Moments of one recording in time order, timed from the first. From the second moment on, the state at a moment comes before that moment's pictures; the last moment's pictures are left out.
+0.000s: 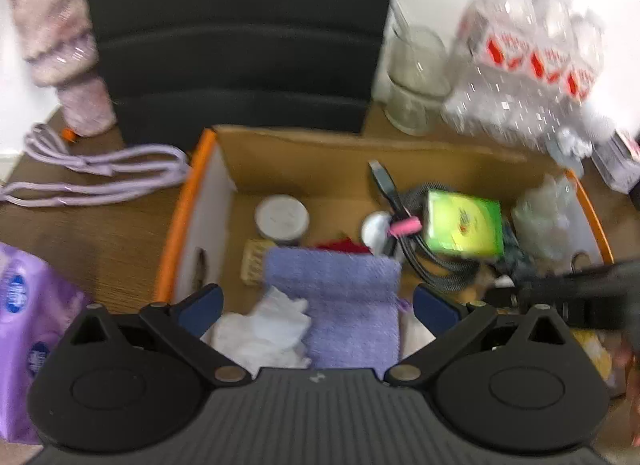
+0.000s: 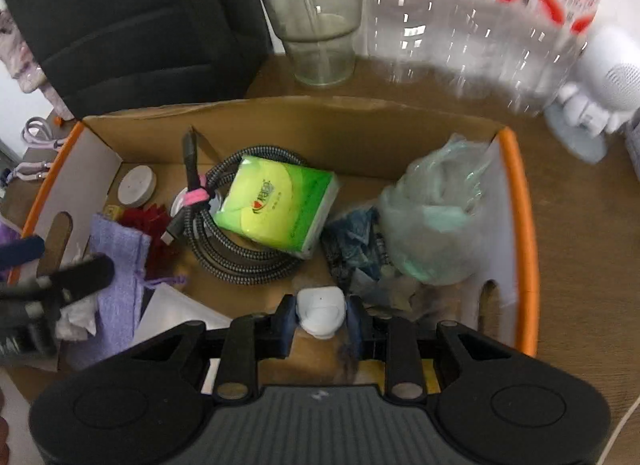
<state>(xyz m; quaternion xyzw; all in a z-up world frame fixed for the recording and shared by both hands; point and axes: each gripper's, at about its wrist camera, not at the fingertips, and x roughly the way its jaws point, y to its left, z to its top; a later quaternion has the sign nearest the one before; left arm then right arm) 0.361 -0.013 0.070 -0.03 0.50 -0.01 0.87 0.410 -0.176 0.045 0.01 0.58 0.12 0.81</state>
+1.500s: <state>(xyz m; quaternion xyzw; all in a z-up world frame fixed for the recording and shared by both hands) 0.114 -0.033 0.152 0.02 0.17 0.00 0.99 0.149 -0.215 0.149 0.03 0.22 0.11 0.97</state>
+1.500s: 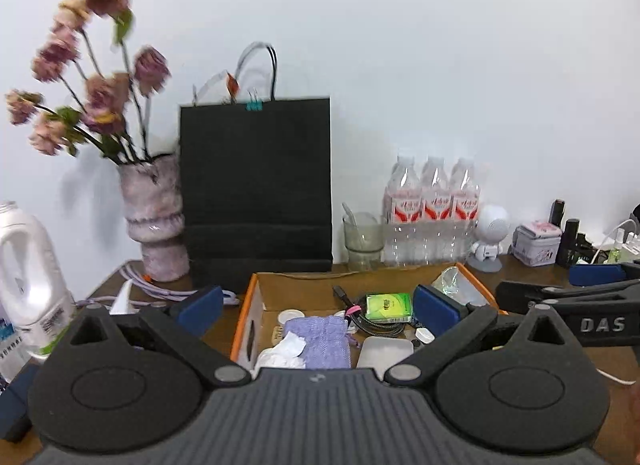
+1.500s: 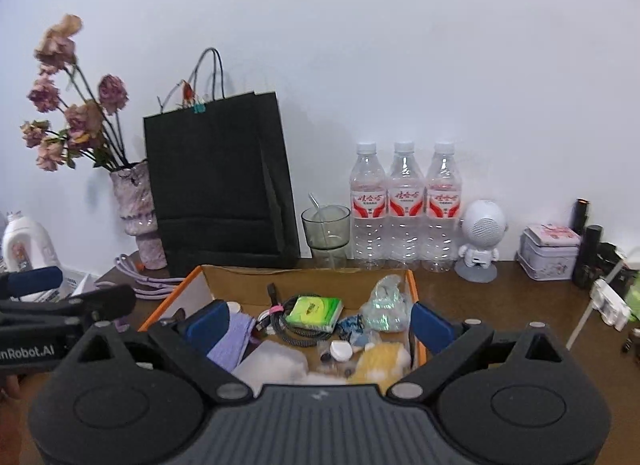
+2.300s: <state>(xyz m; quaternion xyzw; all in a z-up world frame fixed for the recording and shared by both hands) -0.133 -0.017 0.031 0.01 0.20 0.03 0.98 -0.142 -0.216 0.032 -0.02 0.19 0.10 0.98</state>
